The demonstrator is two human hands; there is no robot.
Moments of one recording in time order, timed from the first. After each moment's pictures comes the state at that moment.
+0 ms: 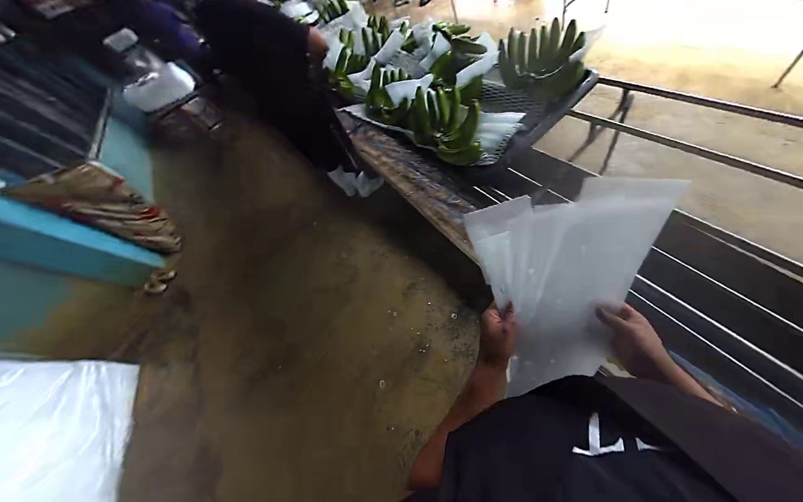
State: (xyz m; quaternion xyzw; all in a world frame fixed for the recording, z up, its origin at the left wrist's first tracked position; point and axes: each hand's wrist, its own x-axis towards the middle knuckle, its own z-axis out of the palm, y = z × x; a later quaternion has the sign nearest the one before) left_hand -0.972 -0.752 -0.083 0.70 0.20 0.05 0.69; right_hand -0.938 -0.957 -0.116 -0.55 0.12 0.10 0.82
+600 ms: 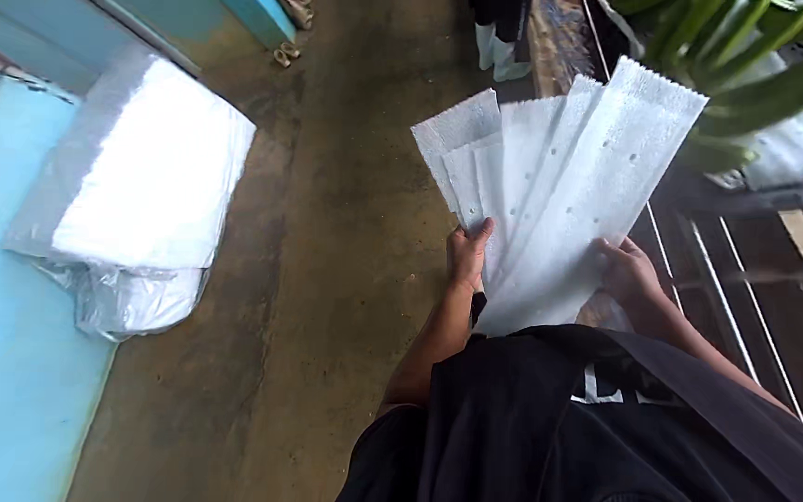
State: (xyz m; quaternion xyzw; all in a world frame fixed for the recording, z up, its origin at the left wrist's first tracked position) left_hand -0.874 -0.481 -0.097 0.53 0.44 0.31 0.66; right_hand -0.698 -0.655 -0.135 -0.56 -0.01 0.38 0.74
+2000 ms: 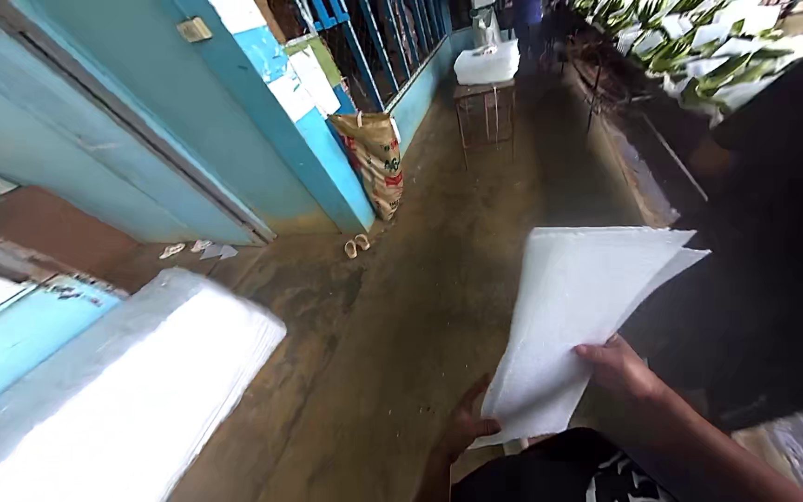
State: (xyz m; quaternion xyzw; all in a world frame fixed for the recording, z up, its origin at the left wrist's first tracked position) left_hand -0.484 0.692 -0.161 0.61 0.35 0.19 0.68; right_hand -0.194 0.598 -0.072 -0.40 -0.29 0.49 0.72
